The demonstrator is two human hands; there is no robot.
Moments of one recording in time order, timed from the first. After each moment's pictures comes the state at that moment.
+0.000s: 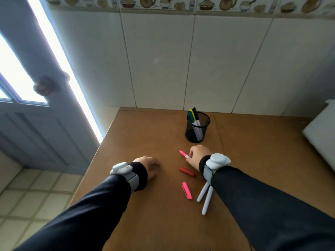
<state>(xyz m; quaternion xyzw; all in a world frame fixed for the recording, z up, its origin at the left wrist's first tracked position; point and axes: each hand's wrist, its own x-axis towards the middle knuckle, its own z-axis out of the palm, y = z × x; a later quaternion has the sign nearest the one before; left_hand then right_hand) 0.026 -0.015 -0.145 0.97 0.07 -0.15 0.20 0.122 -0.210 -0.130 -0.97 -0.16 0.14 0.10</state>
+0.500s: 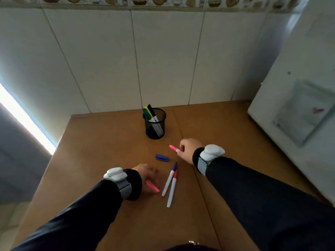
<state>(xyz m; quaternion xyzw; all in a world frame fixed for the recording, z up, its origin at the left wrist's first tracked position) 0.044 -0.111 -0.148 0.95 -0.15 -0.22 0.15 0.124 -0.308 -0.116 -0.98 -0.12 0.13 0.14</state>
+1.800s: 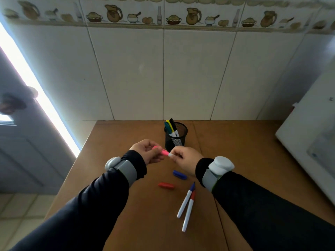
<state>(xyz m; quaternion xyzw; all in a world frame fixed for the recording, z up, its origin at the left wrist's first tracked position) 0.092 -0.078 -0.088 0.68 0.17 0.00 0.71 0.126 -0.243 -0.081 -0.91 -0.26 0.13 0.30</state>
